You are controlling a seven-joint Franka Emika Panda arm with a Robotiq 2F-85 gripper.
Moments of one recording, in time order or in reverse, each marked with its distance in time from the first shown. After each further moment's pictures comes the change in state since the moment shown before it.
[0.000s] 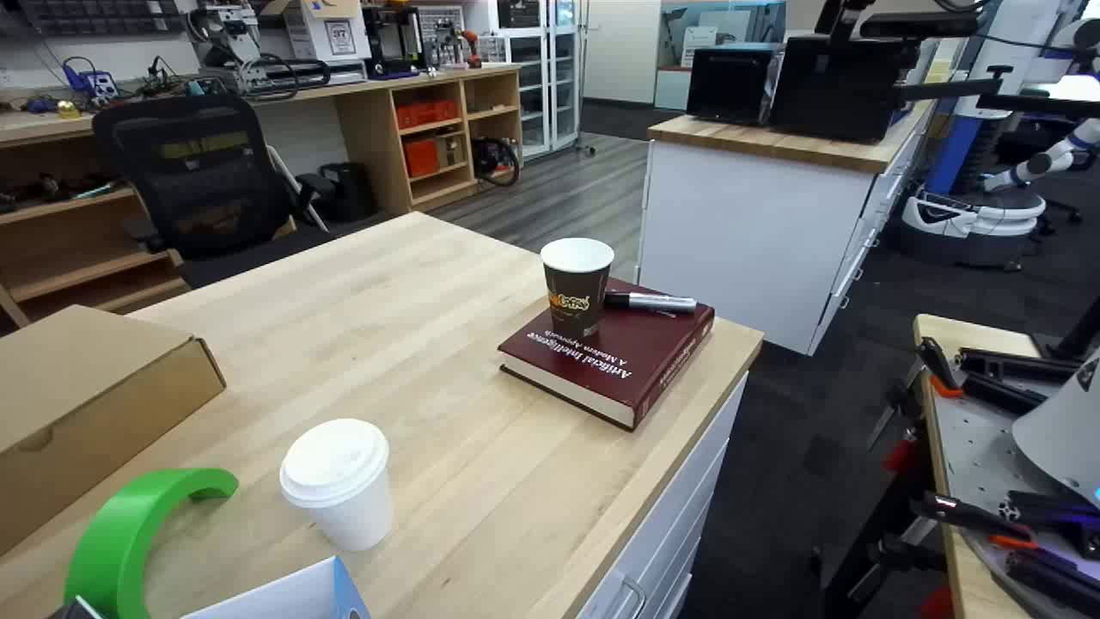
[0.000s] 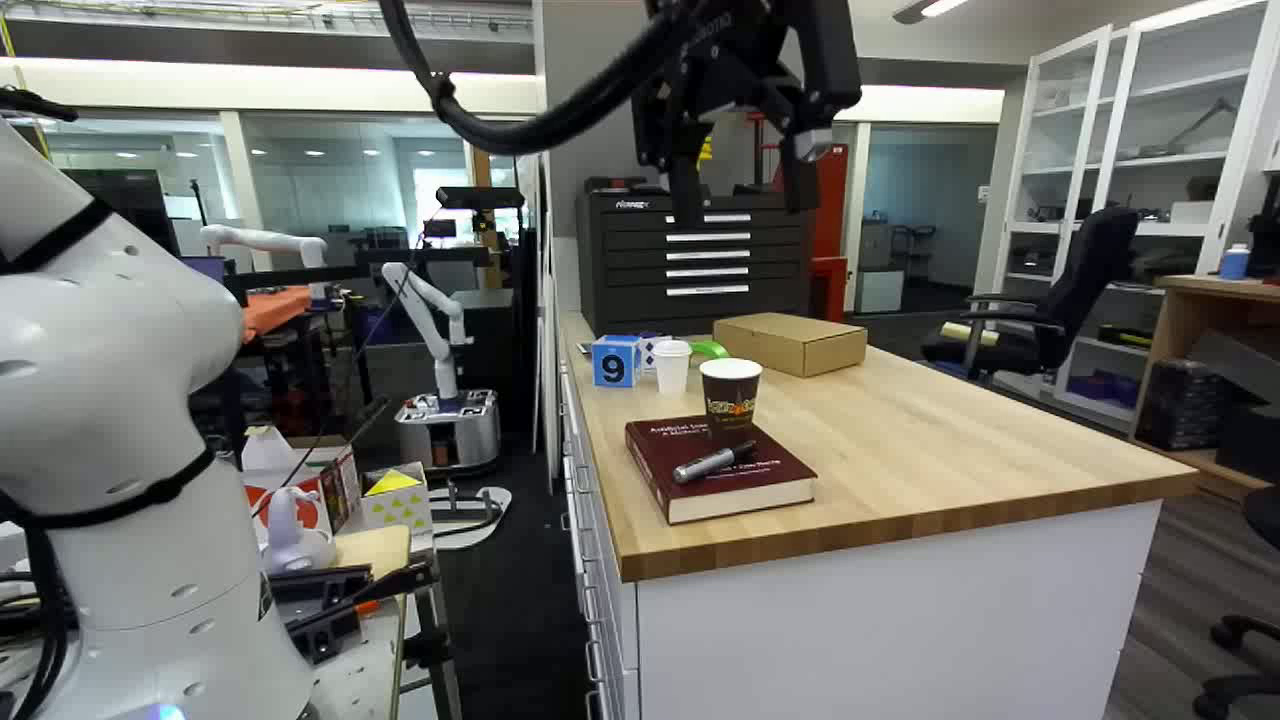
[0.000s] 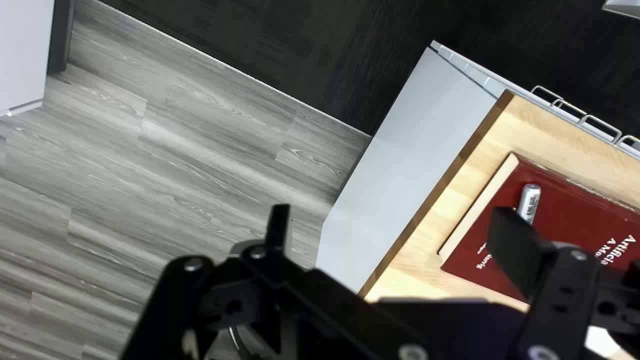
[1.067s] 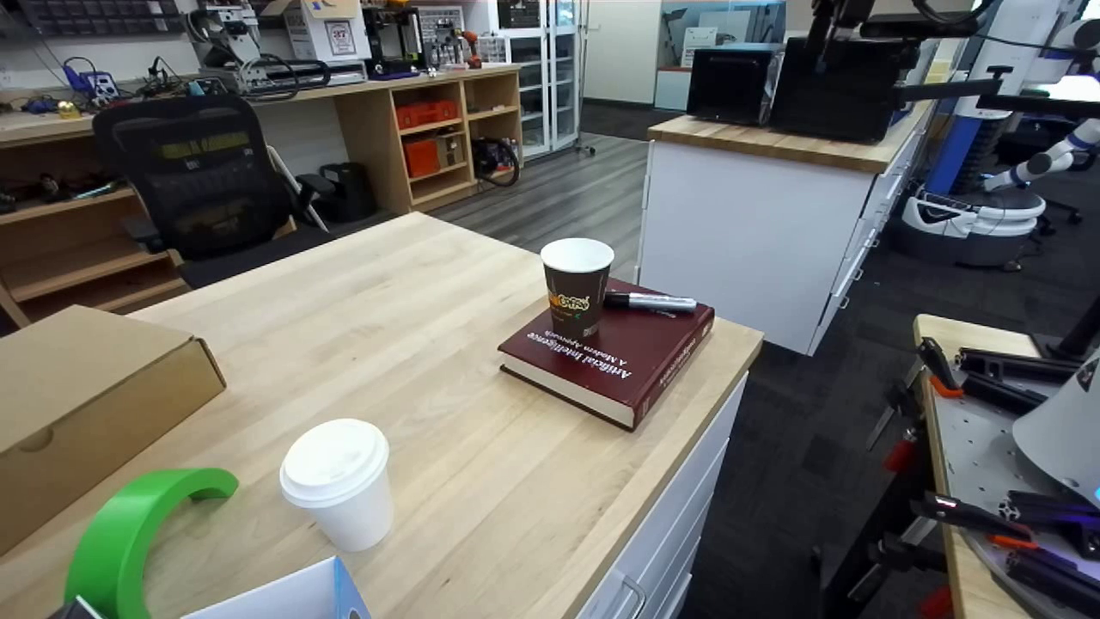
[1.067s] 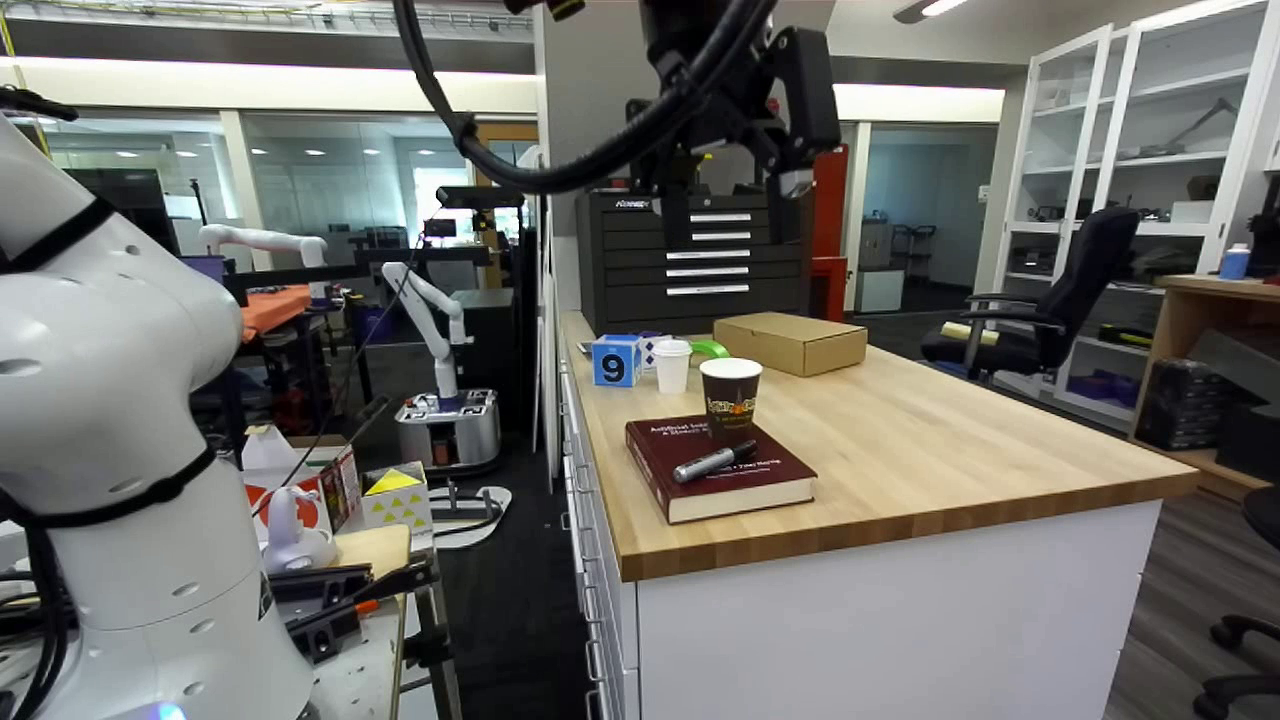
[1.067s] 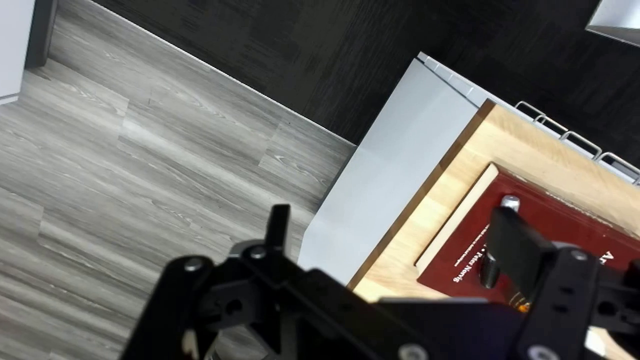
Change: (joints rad) arm 0.014 0.015 0.031 -0.030 0.013 0.005 -0.003
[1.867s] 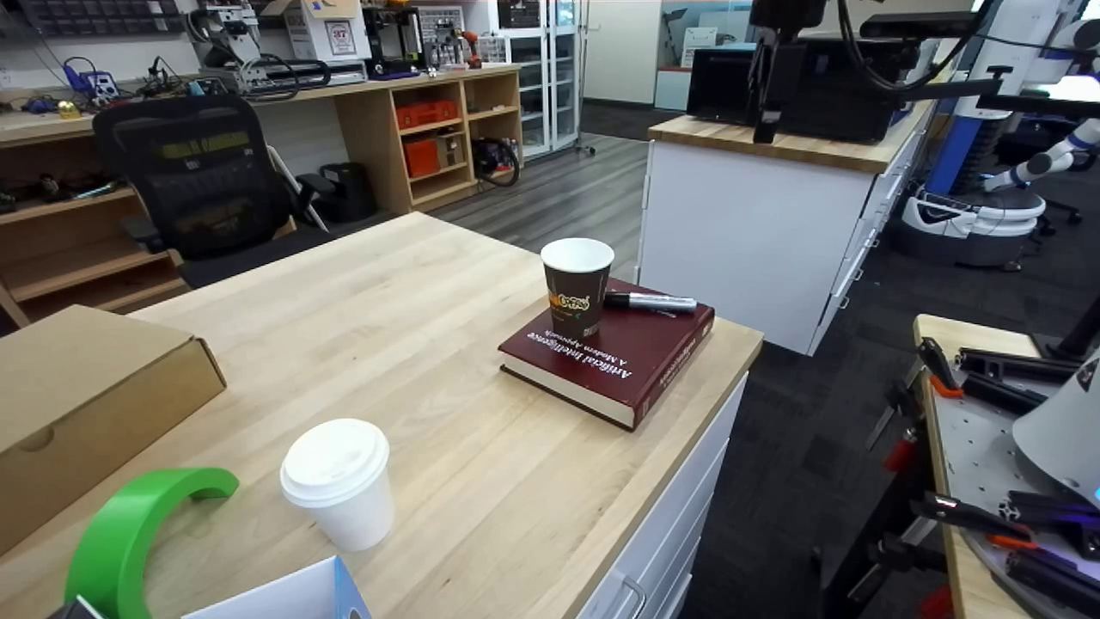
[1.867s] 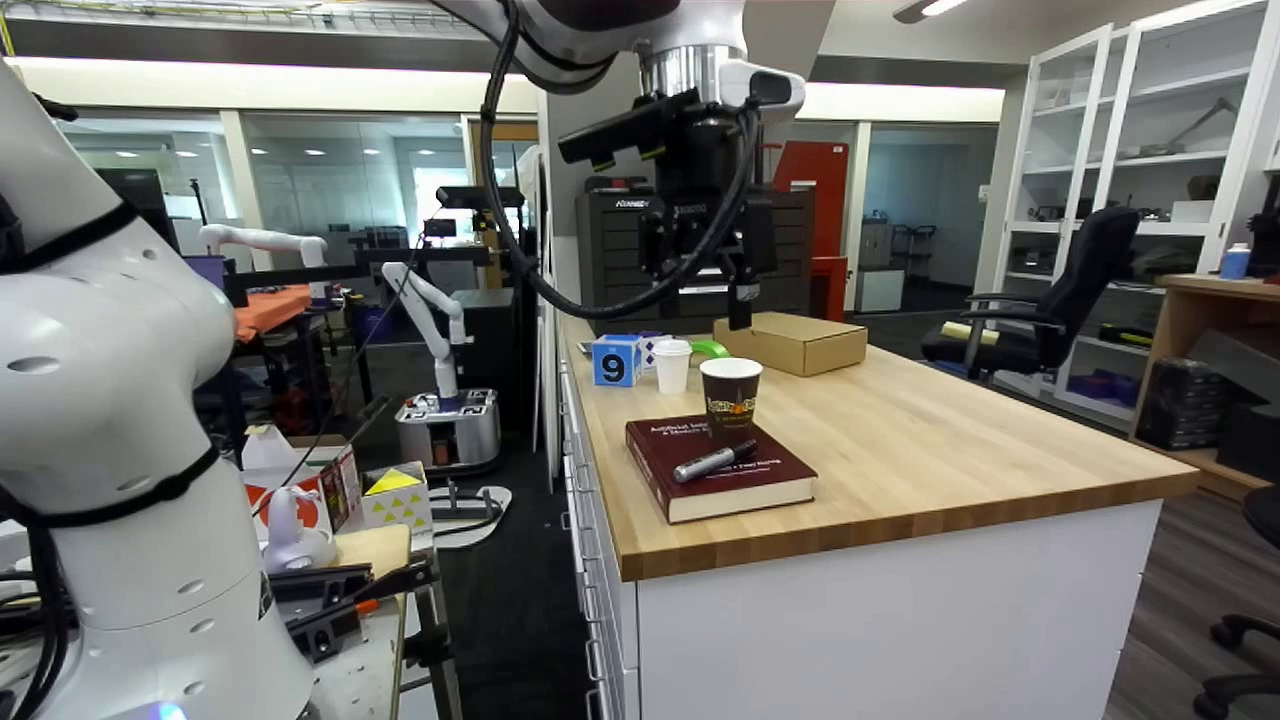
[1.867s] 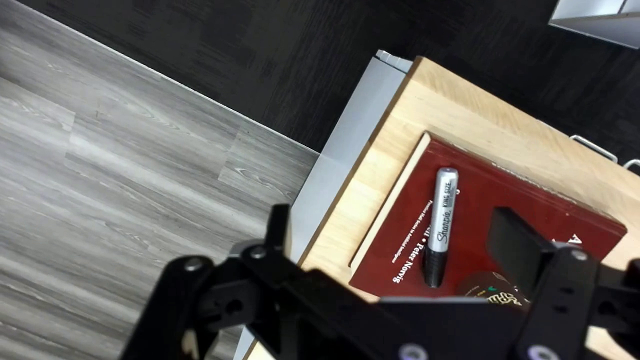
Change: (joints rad) arm 0.053 0.156 0.196 -0.057 0.089 0.117 0.245
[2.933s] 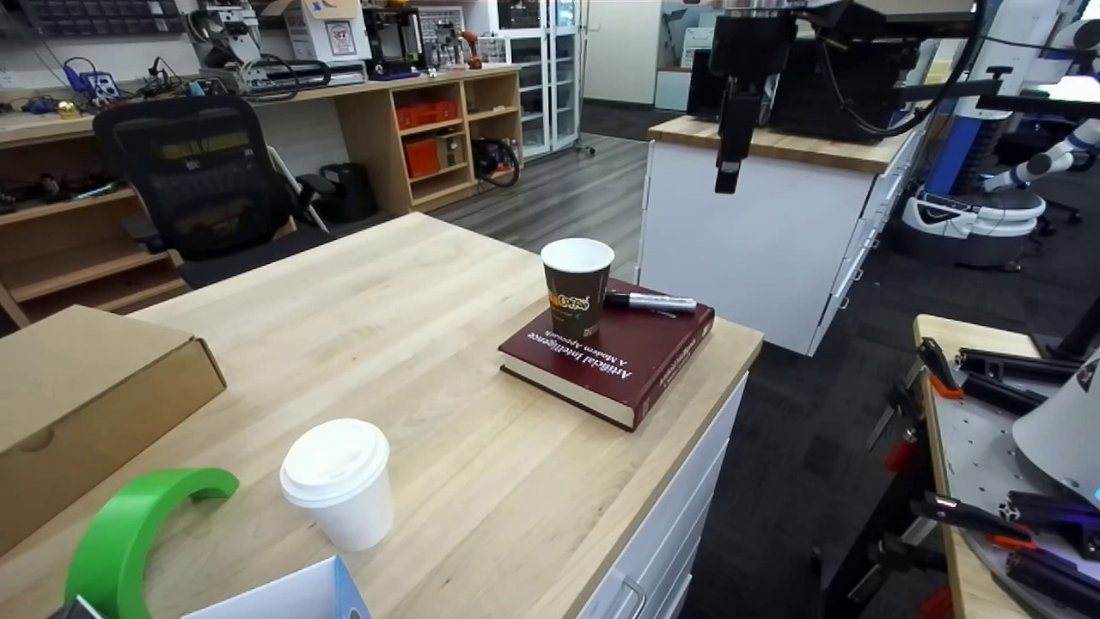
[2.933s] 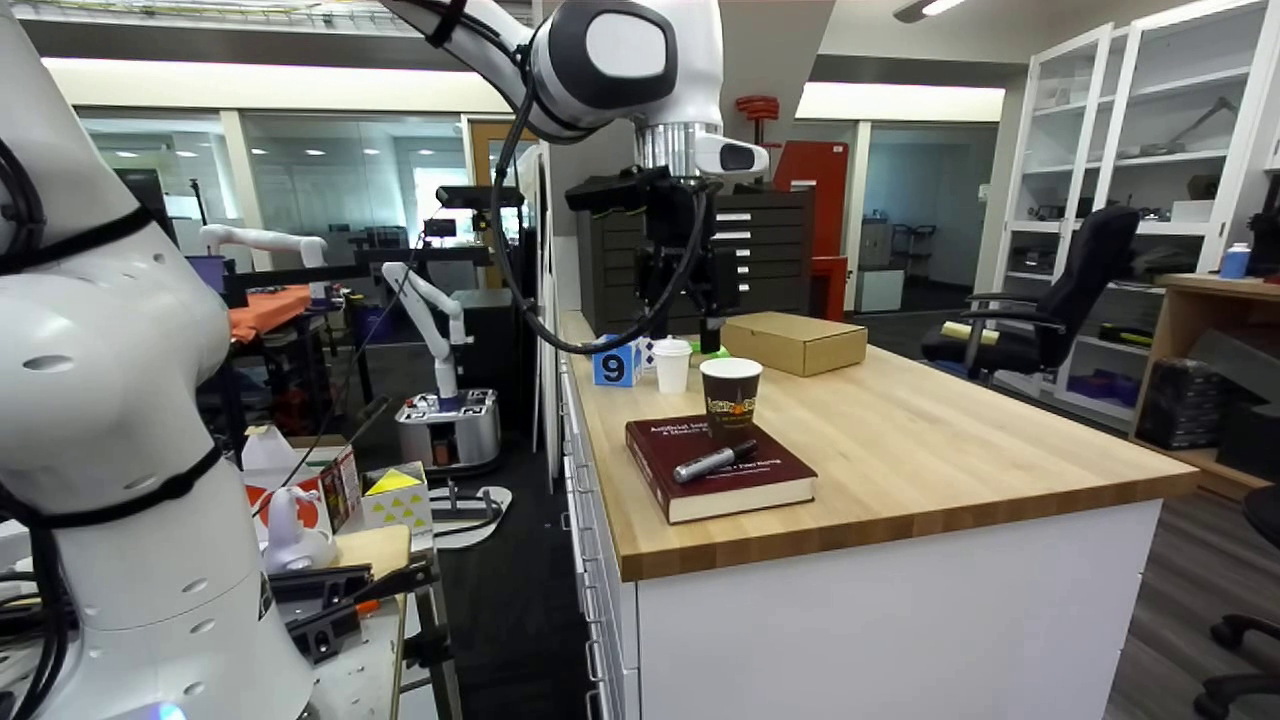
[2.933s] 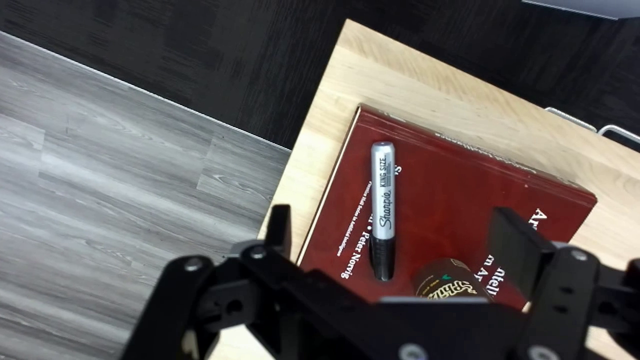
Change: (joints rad) arm 0.041 0.097 0.110 -0.004 0.052 0.077 0.190
